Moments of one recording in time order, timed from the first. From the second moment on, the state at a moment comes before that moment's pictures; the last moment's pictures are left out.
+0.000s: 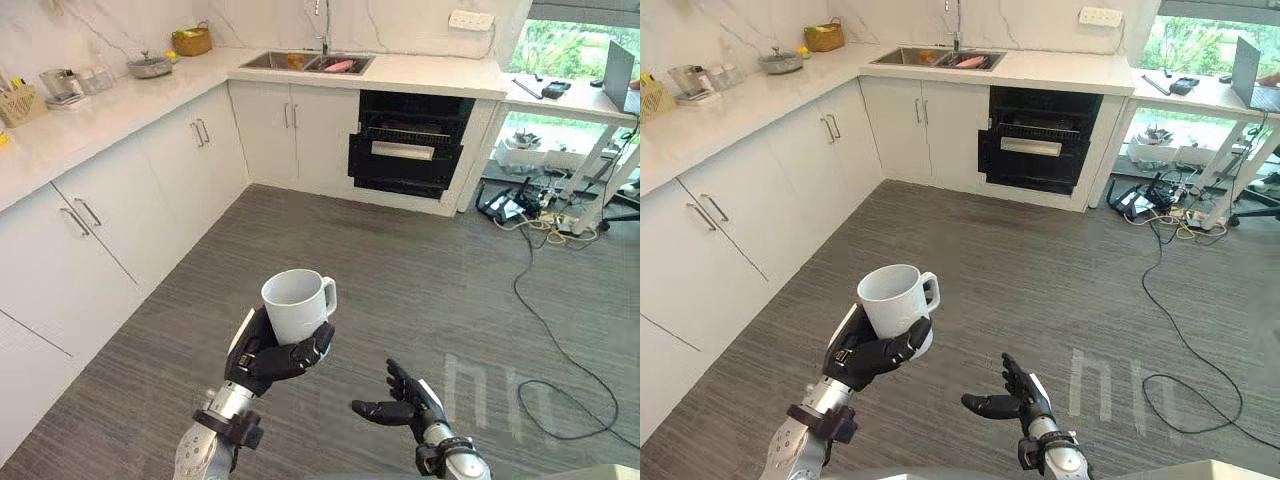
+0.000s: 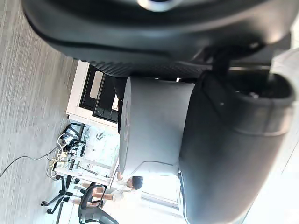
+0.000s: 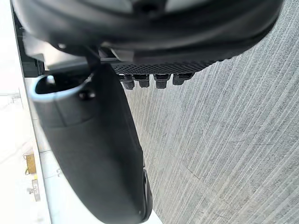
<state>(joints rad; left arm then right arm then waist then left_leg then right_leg) 0.37 0.25 -0.24 -0.02 -0.57 -0.40 -0.38 0.20 -0.15 0.15 0.66 0.18 -0.21 0.15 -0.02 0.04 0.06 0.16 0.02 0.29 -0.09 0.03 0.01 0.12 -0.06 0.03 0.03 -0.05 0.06</state>
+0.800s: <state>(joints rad) 0.41 0.18 -0.19 0.03 -0.61 -0.40 -0.27 0.36 -0.14 0.05 0.55 0.08 -0.22 0.16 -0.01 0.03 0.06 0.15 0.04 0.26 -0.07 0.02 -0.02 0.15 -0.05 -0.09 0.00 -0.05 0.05</state>
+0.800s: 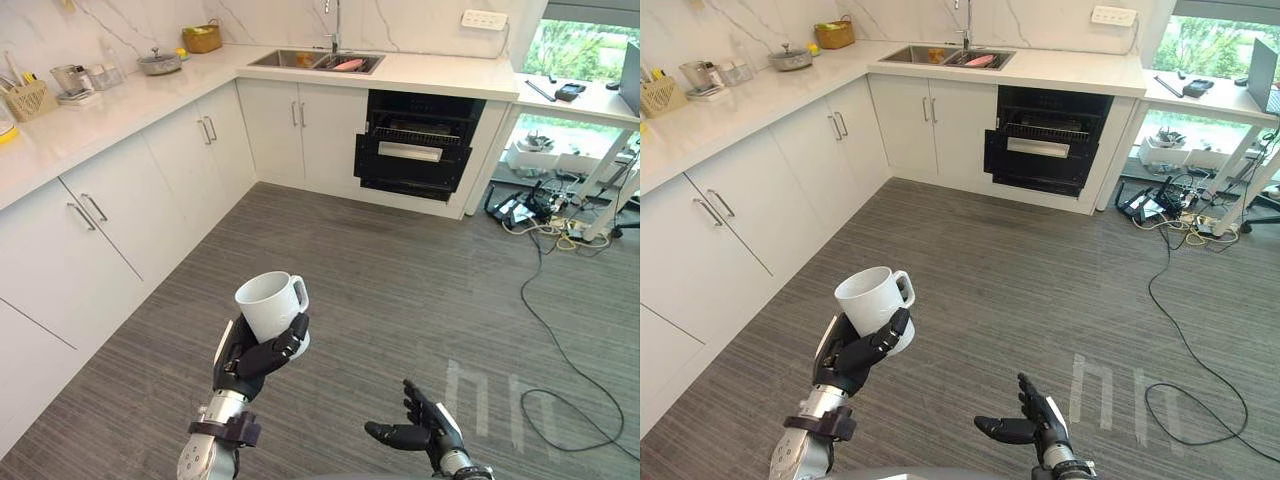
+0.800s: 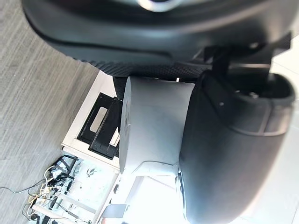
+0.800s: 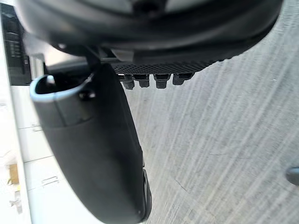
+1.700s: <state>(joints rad) 0.50 0.13 -0.22 0.11 -0.67 -0.47 -0.24 0.47 -0.23 0.07 0.44 0.08 -0.30 0.23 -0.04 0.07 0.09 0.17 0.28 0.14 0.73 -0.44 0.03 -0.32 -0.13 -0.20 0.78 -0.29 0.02</state>
